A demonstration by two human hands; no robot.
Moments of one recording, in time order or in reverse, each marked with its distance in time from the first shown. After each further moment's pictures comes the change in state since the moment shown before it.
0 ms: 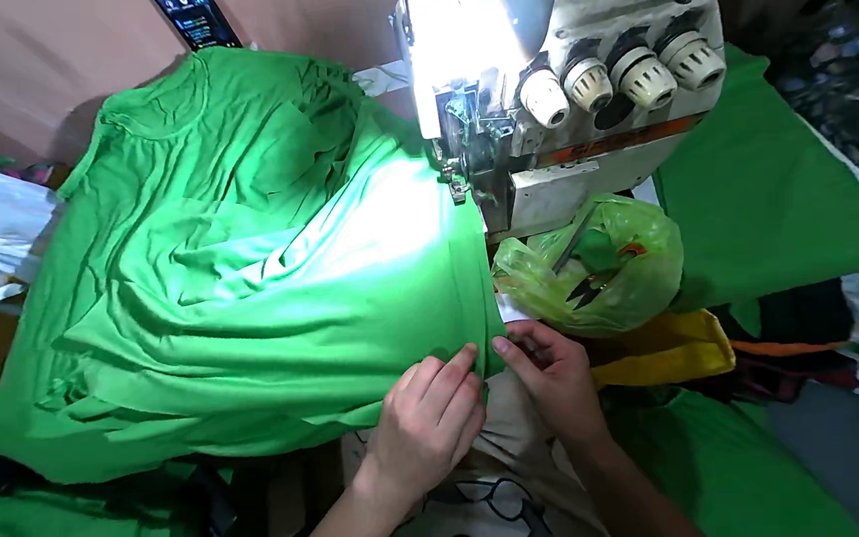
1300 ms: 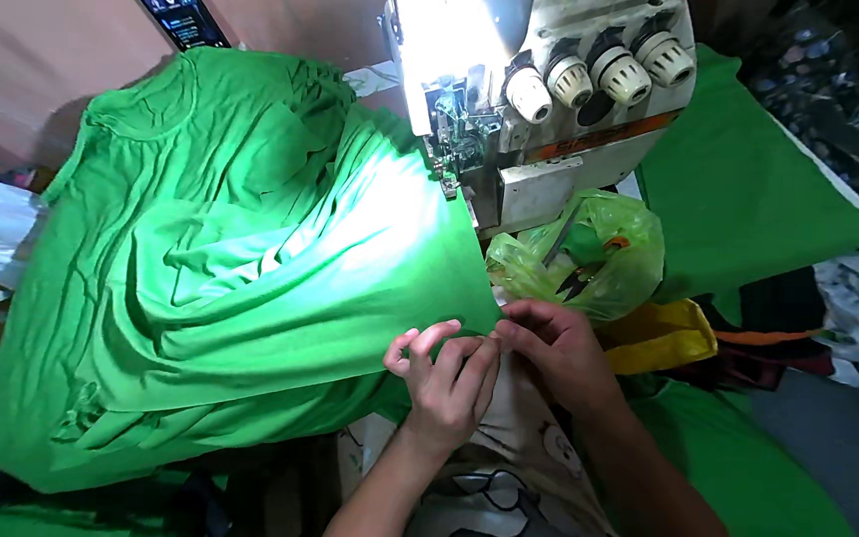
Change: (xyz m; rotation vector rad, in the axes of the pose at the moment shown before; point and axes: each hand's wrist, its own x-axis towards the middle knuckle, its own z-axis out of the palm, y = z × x) left_hand 0.010 0.008 0.047 0.044 0.343 -0.133; right_hand 0.017 -0.020 -0.016 0.060 -0.130 0.059
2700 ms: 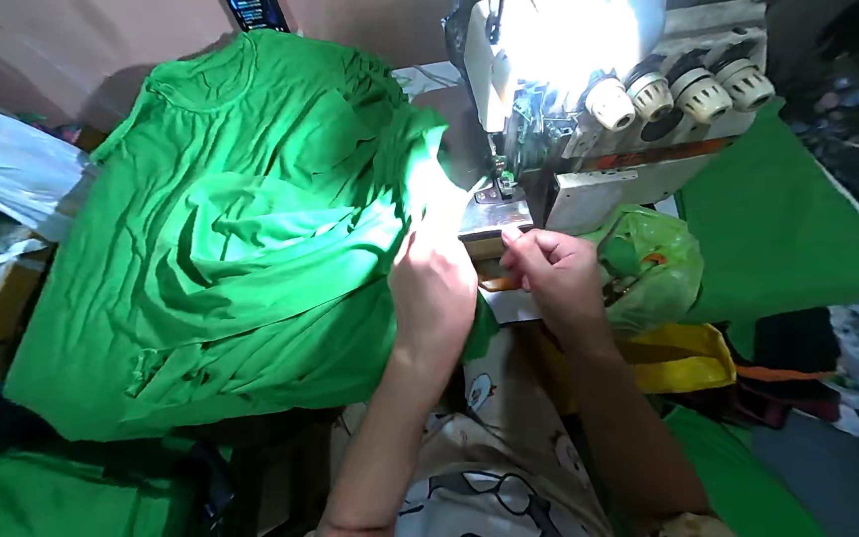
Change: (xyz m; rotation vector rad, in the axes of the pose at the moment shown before) left_hand 0.099 -0.026 -0.027 0.240 -0.168 -0.395; right_hand 0.068 -0.024 0.042 -0.303 0.117 -0.098
